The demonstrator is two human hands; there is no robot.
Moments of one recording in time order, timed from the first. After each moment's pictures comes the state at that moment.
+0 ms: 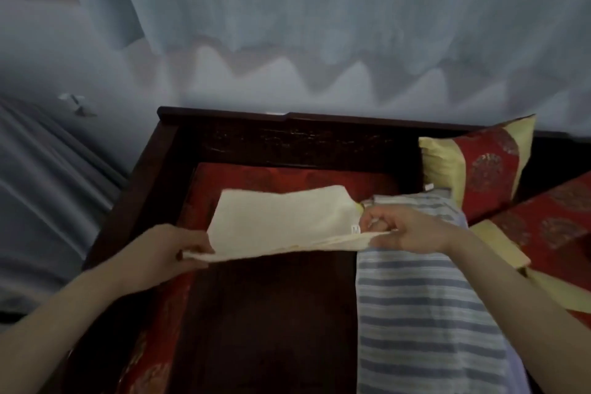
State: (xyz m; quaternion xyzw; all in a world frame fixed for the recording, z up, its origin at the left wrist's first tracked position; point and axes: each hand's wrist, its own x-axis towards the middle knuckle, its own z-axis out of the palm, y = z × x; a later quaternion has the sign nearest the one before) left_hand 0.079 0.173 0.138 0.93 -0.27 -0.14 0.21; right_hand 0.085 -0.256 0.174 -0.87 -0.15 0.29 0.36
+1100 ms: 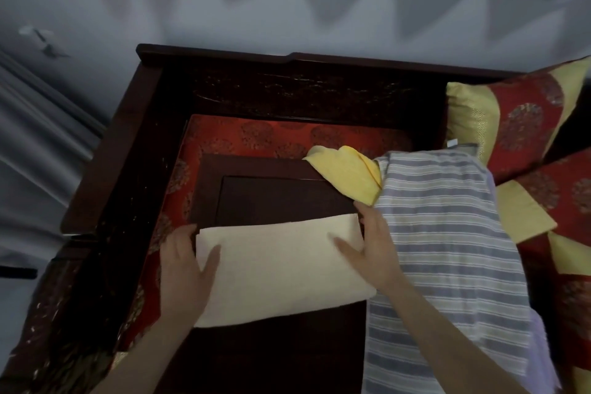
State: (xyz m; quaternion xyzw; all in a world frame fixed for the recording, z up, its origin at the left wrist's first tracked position) left_hand 0.002 0.111 -0.031 0.94 0.11 0.06 0.32; right_hand 0.027 -0.211 -0.037 -0.94 0.03 0.02 0.34
